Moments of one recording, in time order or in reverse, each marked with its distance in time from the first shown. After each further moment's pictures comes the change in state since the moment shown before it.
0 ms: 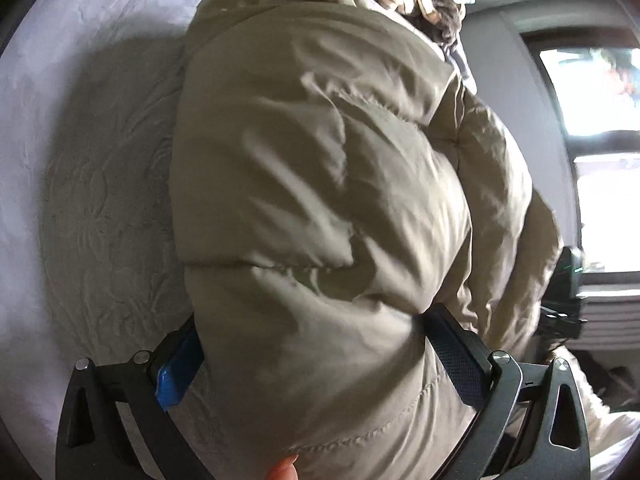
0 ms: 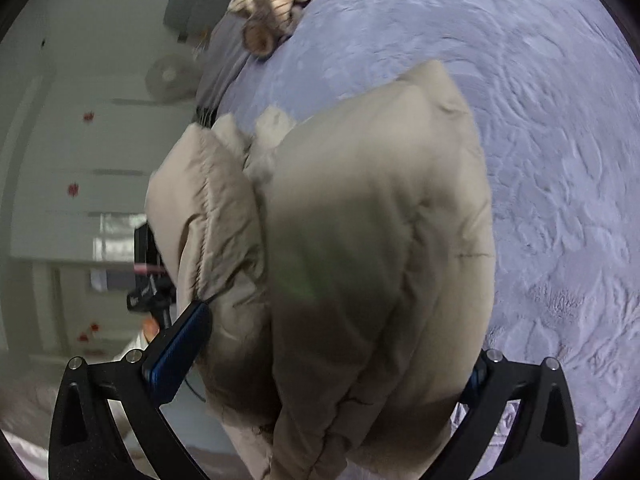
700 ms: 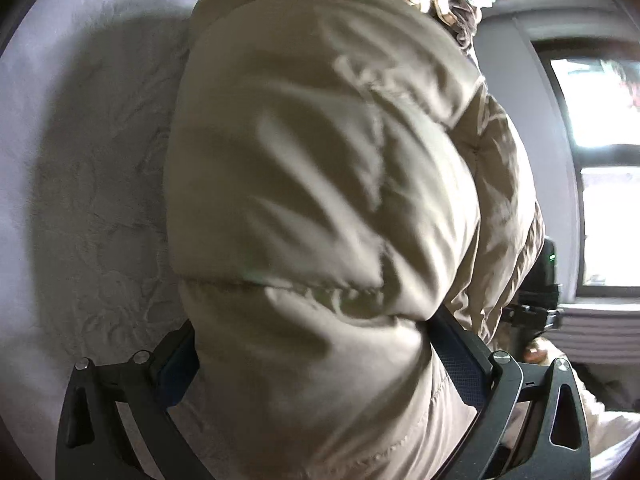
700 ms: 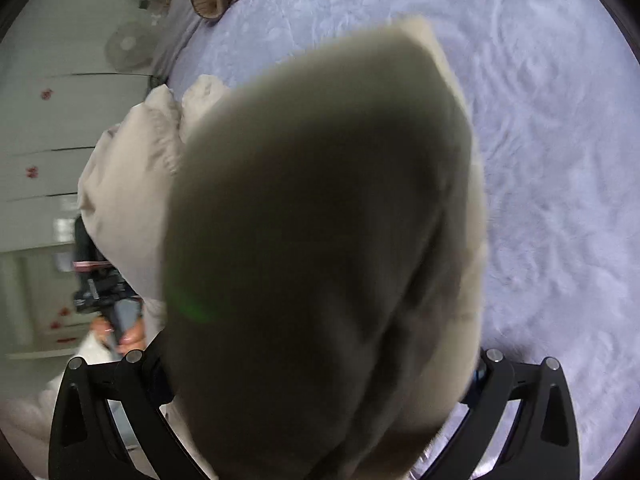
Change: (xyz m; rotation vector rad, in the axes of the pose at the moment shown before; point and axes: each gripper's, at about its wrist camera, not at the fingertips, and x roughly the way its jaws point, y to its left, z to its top) left arm 0.019 -0.003 0.007 -0.076 0.009 -0.050; right arm 0.058 -0.031 0.040 0.040 0.131 -0.058
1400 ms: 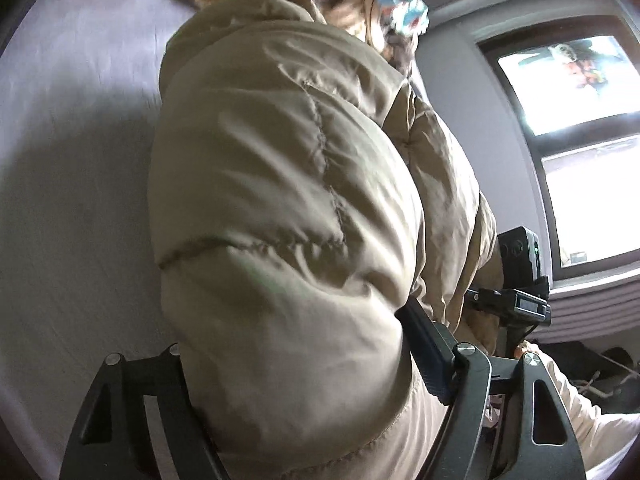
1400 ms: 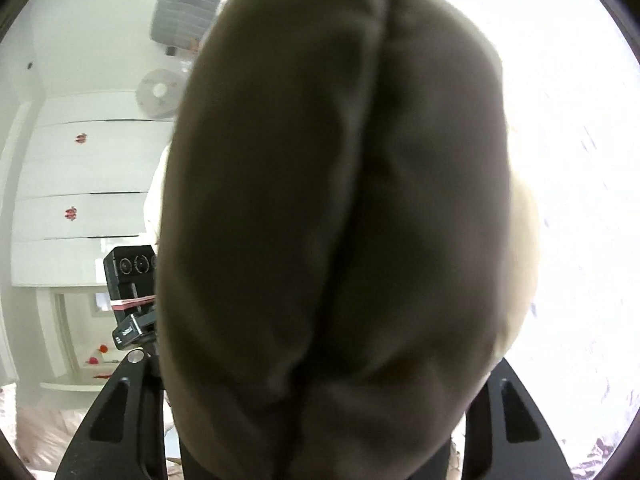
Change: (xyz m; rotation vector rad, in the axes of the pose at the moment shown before) left arm -0.083 -0.051 0.046 0.194 -0.118 -0.048; right arm 0.003 0.096 0.028 0.031 -0.202 0.104
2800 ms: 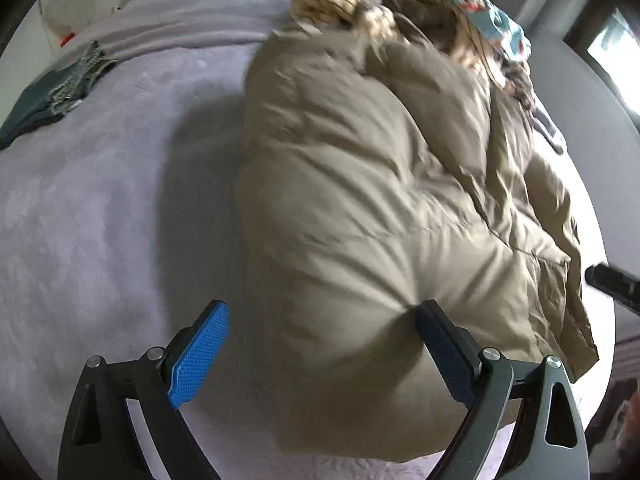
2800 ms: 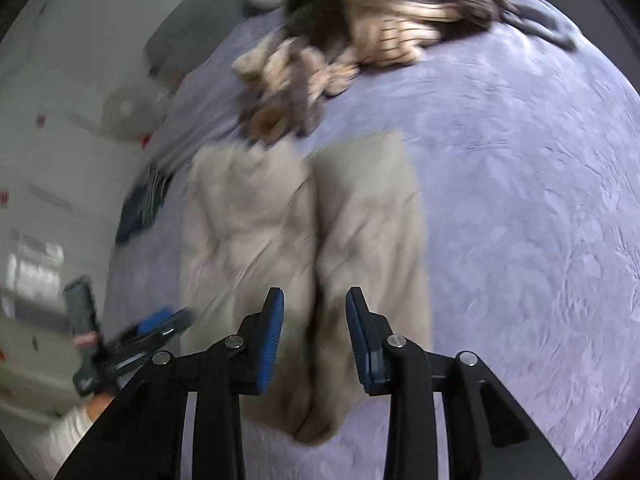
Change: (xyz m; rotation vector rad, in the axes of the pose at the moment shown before) left arm 0.006 0.069 0.028 0.083 -0.170 0.572; right arm 0.026 0.083 0.024 -0.243 -0.205 -0.411
